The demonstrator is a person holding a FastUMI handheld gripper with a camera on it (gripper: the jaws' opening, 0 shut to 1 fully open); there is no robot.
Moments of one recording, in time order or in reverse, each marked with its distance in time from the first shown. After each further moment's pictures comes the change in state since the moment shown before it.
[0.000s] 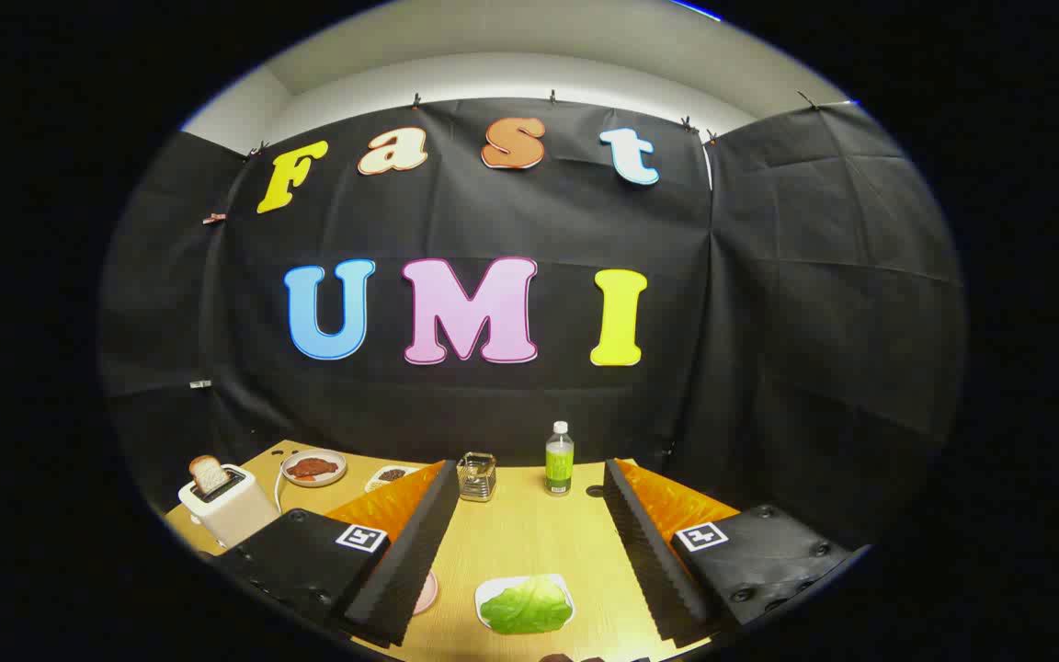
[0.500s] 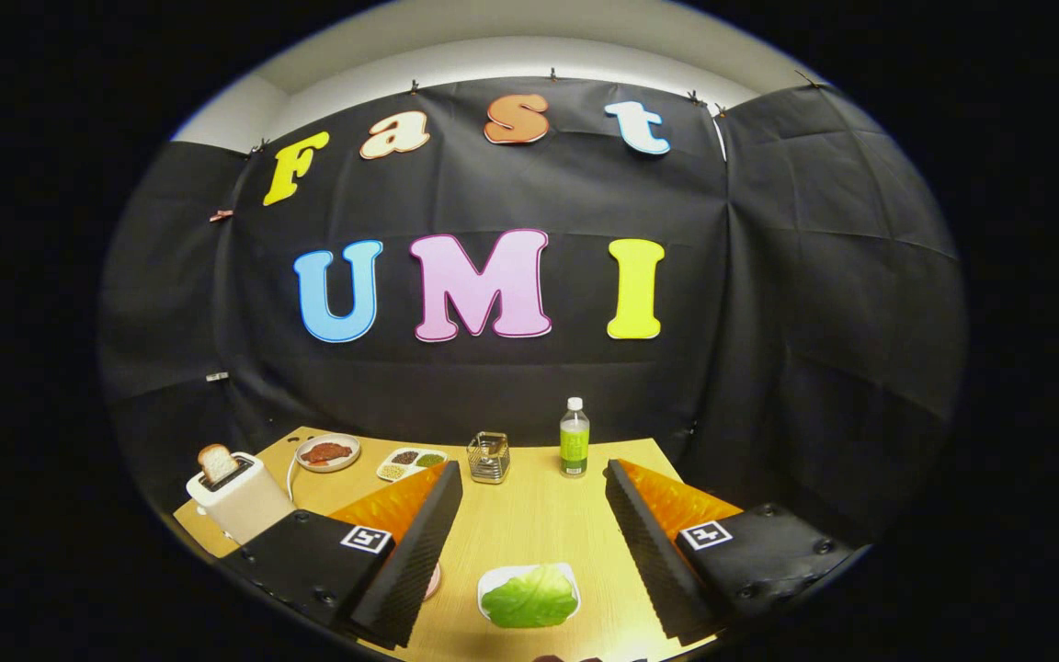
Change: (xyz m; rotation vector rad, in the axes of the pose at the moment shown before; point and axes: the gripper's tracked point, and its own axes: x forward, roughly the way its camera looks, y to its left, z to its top) arm 0.012 -0.010 -0.026 0.032 0.065 0.042
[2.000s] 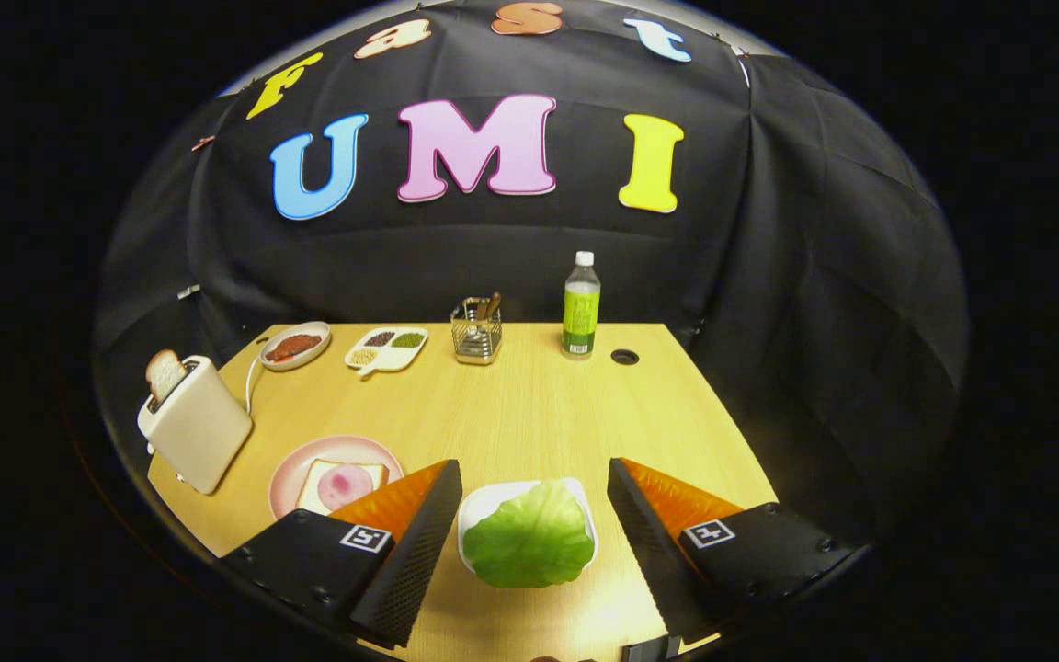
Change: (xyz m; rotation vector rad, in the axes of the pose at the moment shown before) arm 0.054 0.002 -0.177 -0.067 0.387 -0.024
